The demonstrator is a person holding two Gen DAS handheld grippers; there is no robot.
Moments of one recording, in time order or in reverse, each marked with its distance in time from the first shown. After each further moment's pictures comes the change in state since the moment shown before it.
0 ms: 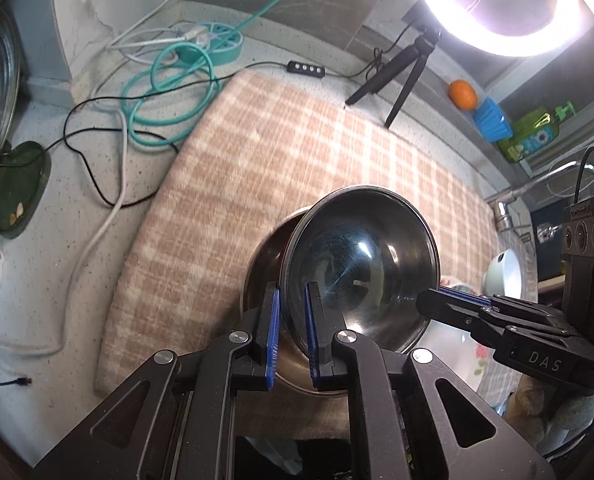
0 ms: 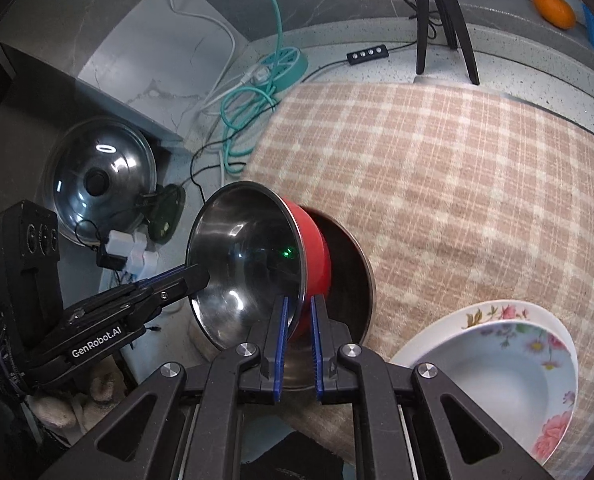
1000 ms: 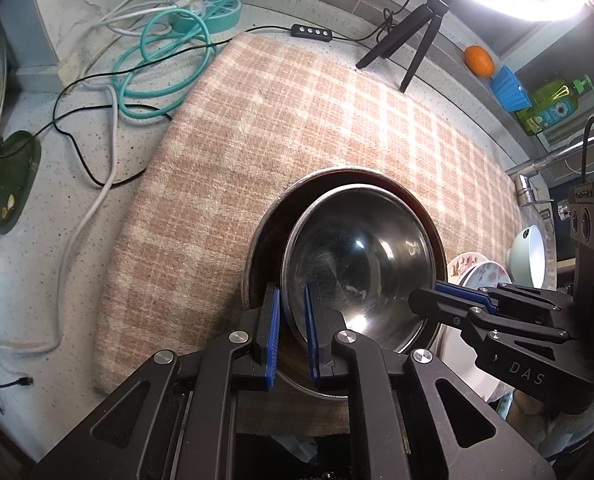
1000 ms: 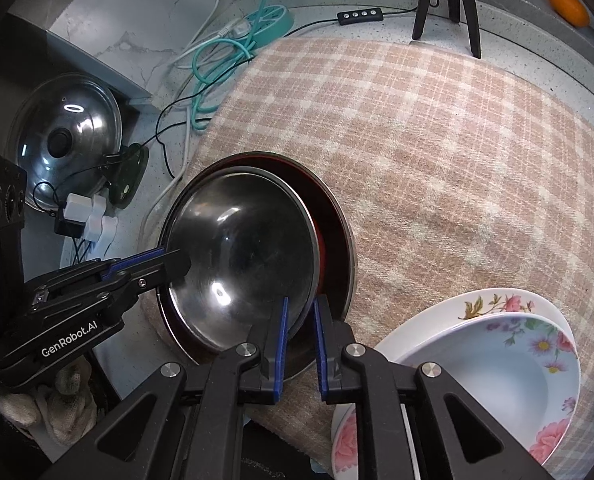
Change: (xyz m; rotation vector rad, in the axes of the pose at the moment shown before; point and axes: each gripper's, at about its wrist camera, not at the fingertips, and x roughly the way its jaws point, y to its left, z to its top) left arm 0.030 -0.002 -0.004 0.027 0.093 0.051; right arm 0.039 -0.005 -0.005 -0.038 0.104 -0.104
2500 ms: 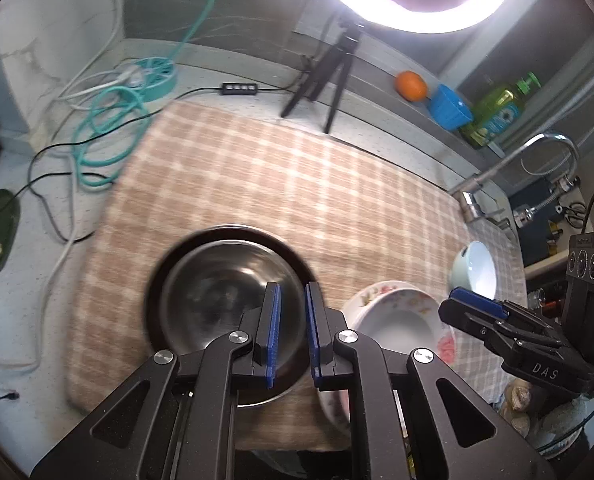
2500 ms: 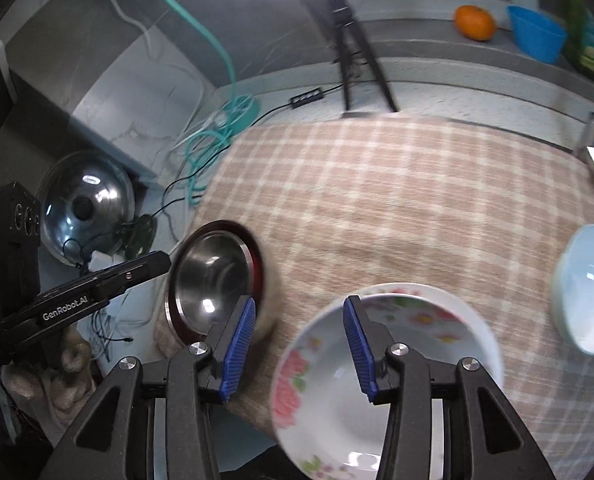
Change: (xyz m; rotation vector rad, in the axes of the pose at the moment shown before) left arm -0.037 -0.078 0.002 0.094 -0.148 -0.091; right arm -0.110 -0.075 -0.049 0.101 -0.303 0.008
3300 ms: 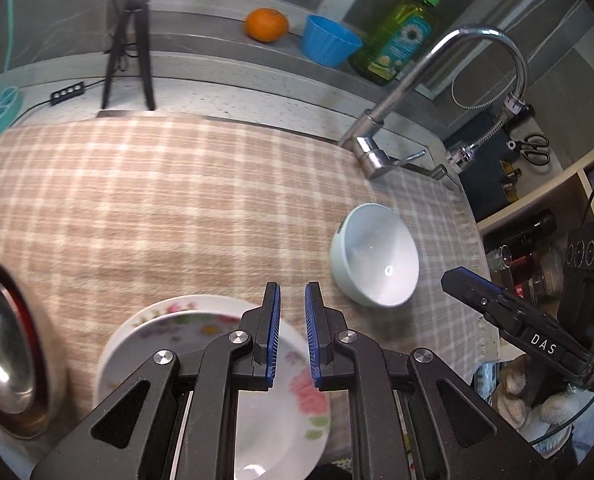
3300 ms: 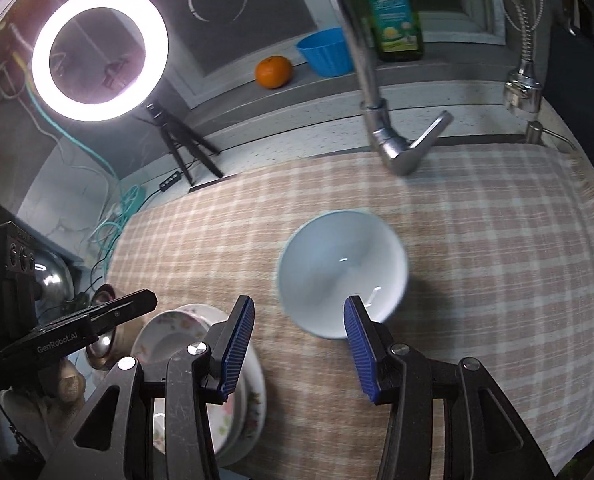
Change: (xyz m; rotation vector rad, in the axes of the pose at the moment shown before) left arm 0.091 -0.175 -0.014 0.184 0.073 -0.159; right arm -0.101 -0.185 -0.036 0.218 -0.198 -0.192
